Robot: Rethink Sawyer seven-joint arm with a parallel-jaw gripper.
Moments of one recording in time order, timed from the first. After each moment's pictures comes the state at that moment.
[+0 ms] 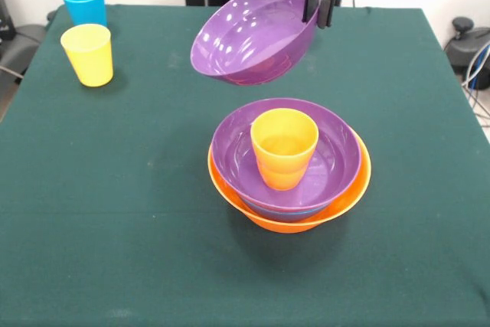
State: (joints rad) arm -0.12 -0.73 -0.03 1.50 0.00 0.76 1.90
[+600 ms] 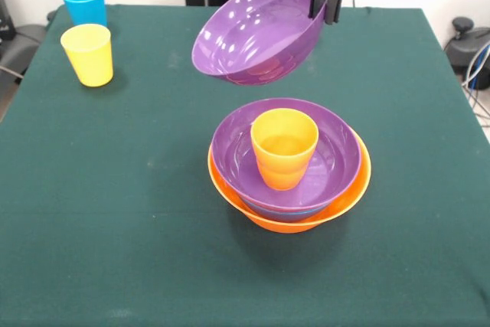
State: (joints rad) arm -0.12 -0.71 -0.03 1.41 0.02 0.84 1.90
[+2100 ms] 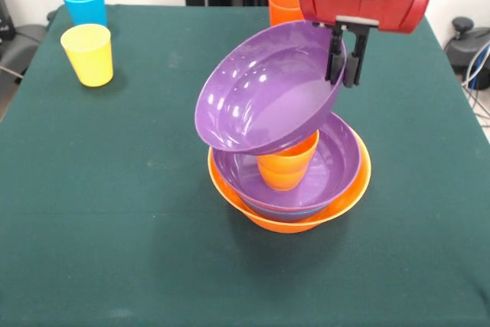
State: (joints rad) arm -0.12 -0.49 0.00 1.02 0.03 1.03 1.90
